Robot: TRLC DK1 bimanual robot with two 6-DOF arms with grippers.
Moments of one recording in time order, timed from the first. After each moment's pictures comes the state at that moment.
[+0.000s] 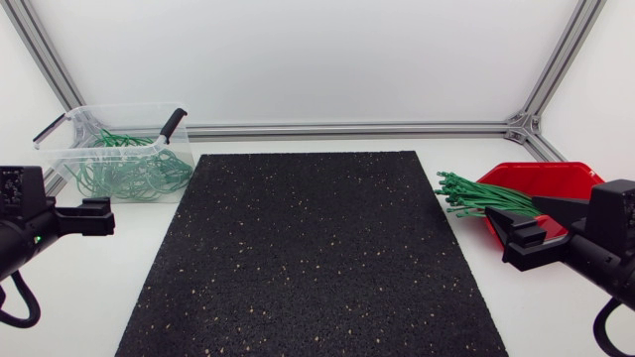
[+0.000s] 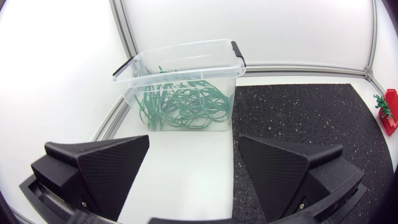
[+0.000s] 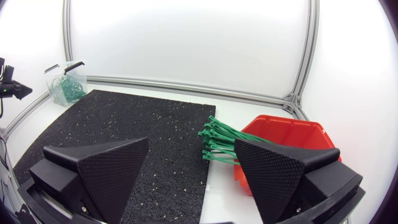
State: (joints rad) left arm 0.12 0.83 0.46 -0.13 -0.10 0.14; right arm -0.09 0.50 0.38 -0.27 -0.24 -0.14
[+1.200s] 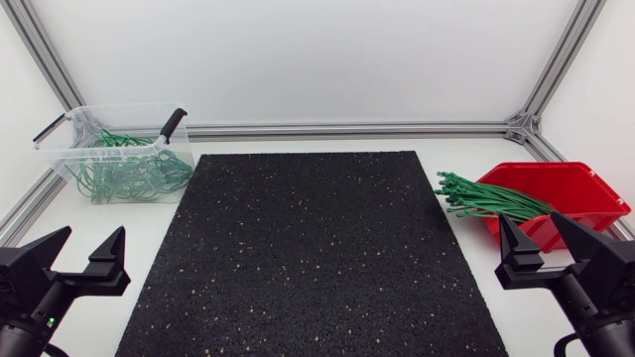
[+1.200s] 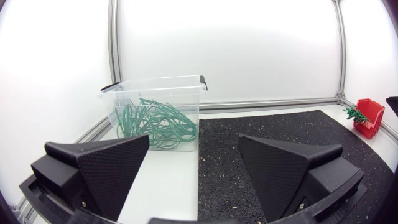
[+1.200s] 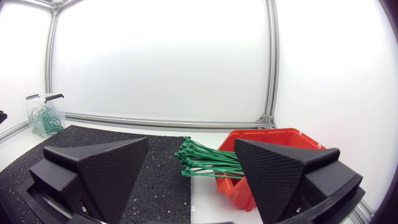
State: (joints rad) left arm 0.03 0.16 0.05 -0.04 -0.01 0.05; right arm -0.01 0.06 0.03 -0.03 0.00 -0.02
